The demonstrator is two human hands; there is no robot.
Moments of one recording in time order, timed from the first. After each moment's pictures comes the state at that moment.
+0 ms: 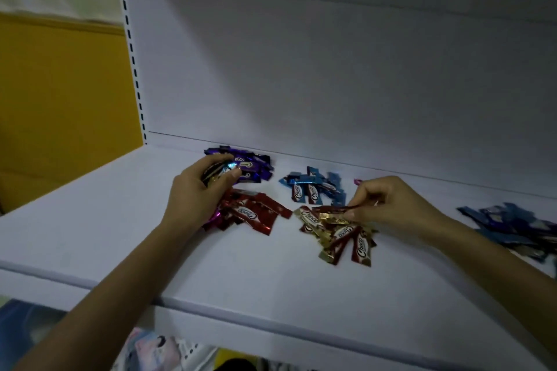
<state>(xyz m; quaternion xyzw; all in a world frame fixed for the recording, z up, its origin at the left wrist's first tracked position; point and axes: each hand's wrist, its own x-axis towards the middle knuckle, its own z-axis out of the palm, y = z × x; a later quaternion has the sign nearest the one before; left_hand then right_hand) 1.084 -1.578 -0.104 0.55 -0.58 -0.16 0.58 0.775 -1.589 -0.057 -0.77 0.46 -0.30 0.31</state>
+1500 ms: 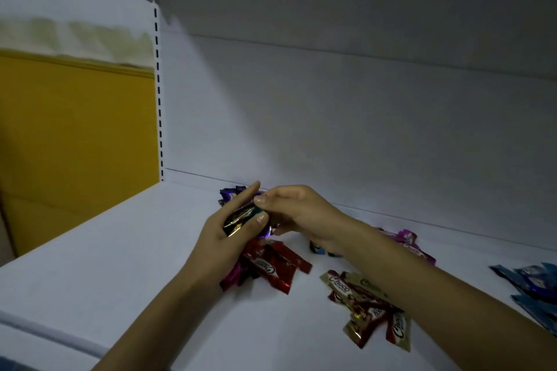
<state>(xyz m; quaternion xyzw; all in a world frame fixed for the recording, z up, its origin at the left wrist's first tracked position) 1.072 -1.567 -0.091 0.37 -0.55 -0.39 0.64 0.927 -1.616 -0.024 -0.75 0.36 -0.28 0.49</state>
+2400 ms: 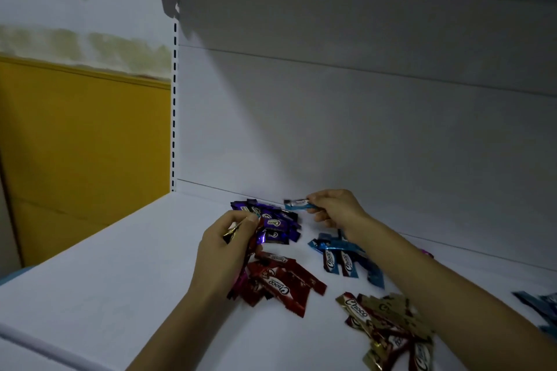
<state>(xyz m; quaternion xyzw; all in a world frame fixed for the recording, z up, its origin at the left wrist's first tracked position) 1.081 -1.575 -0.092 0.49 -0.47 -0.30 0.67 0.909 -1.706 -0.038 -0.61 0.54 -0.40 0.42</state>
